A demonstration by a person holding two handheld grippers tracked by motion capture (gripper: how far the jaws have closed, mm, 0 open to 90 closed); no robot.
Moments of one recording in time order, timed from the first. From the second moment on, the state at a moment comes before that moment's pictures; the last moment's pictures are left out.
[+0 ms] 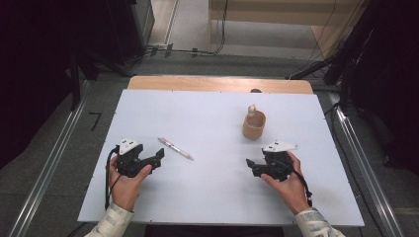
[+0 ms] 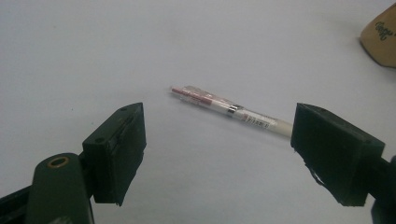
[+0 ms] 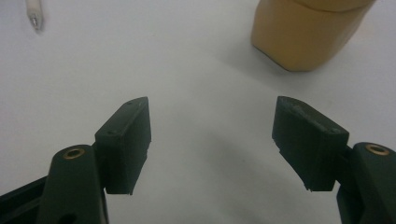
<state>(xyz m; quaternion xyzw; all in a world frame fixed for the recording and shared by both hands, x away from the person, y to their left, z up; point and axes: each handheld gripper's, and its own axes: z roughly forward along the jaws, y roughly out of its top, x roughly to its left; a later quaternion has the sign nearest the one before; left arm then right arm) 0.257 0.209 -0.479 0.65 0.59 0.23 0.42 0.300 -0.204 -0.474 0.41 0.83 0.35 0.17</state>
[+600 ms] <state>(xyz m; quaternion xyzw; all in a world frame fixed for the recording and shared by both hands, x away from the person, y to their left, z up) 0.259 0.211 -0.483 0.65 0.60 0.23 0.41 0.310 -0.165 -0.479 0.39 0.84 0.35 0.15</state>
